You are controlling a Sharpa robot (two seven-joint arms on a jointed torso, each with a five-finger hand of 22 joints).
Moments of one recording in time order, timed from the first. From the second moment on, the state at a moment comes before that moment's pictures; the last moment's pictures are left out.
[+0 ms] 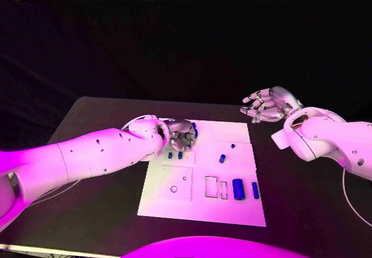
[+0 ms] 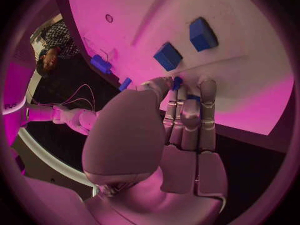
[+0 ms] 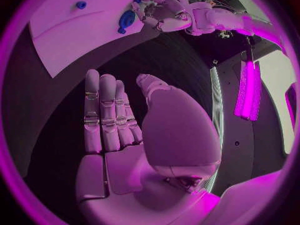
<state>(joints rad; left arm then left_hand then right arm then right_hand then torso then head) 1.13 -0.60 -0.04 1.30 -1.46 -0.06 -0.09 1.55 -0.24 0.48 0.24 0.28 0.86 0.14 0.47 0.29 0.91 0.09 0.59 0.16 1.25 0.03 1.37 0.92 0.17 1.01 0.13 1.10 0.73 1.33 -0.87 -0.17 1.52 -0.75 -0.57 -0.02 1.37 -0.23 0.31 0.28 0.38 0.81 0.18 0.29 0.30 0.98 0.10 0.65 0.47 1.23 0.02 0.82 0.65 0.17 1.08 0.13 0.44 0.76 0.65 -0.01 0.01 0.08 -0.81</state>
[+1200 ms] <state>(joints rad) 1.14 -0.60 -0.04 1.29 -1.46 -0.06 -0.10 1.56 -0.23 0.59 0.11 0.27 0.93 0.14 0.43 0.29 1.00 0.08 0.57 0.15 1.33 0.01 1.41 0.98 0.15 1.11 0.11 1.25 0.93 1.33 -0.87 -0.17 1.52 -0.76 -0.57 -0.02 1.37 -0.23 0.32 0.29 0.38 0.81 0.18 0.29 0.30 0.98 0.10 0.65 0.47 1.23 0.02 0.82 0.64 0.17 1.08 0.13 0.44 0.76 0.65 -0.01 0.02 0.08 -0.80</state>
